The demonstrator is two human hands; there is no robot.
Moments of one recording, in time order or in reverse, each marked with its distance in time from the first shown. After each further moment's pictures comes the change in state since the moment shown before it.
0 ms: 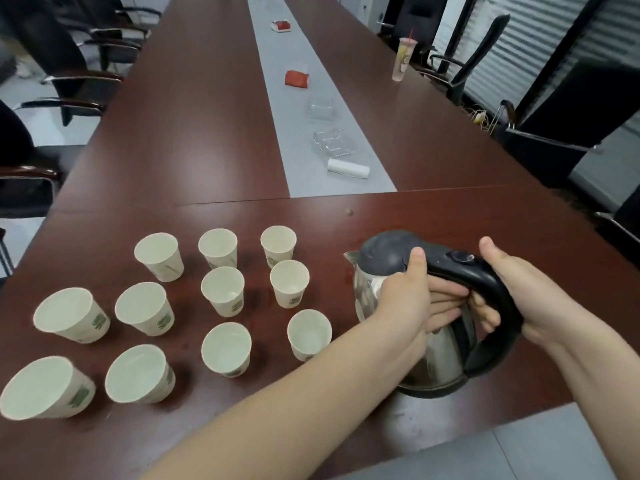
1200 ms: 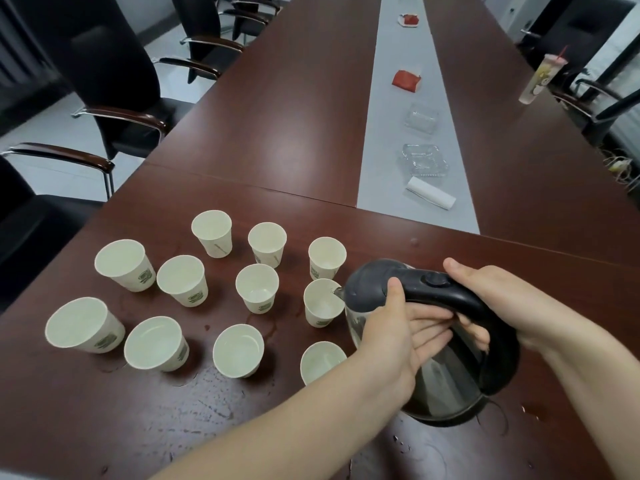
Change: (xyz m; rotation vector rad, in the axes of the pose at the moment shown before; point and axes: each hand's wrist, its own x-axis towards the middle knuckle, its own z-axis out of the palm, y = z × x) left_hand 0.043 0.037 -0.037 -0.454 0.281 0.100; right_hand 0.112 -0.068 0.037 -0.403 -0.488 -0.029
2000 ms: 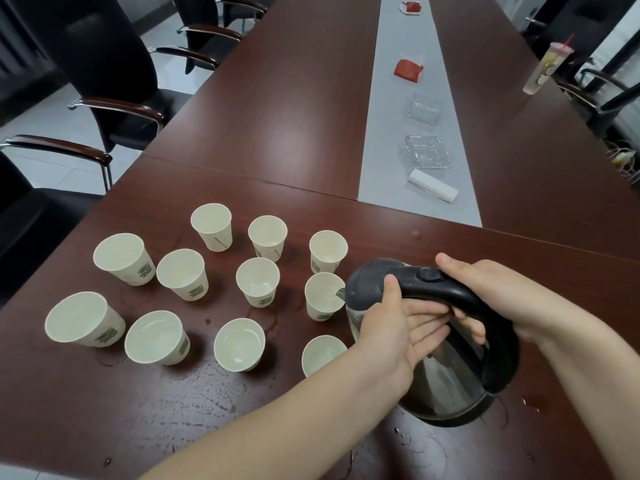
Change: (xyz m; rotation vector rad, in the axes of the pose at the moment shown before) left_hand 0.003 0.001 -0.005 -0.021 0.031 -0.042; right_hand 0.004 -0.005 0.004 -0.079 0.000 0.039
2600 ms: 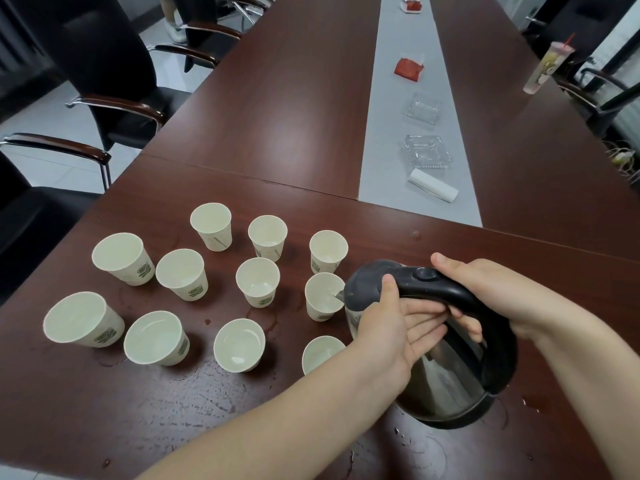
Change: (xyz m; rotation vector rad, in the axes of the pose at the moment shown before) left_hand 0.004 0.003 -0.002 0.003 0.007 -0.022; right_hand 0.005 -0.003 0.001 -0.006 -0.042 0.018
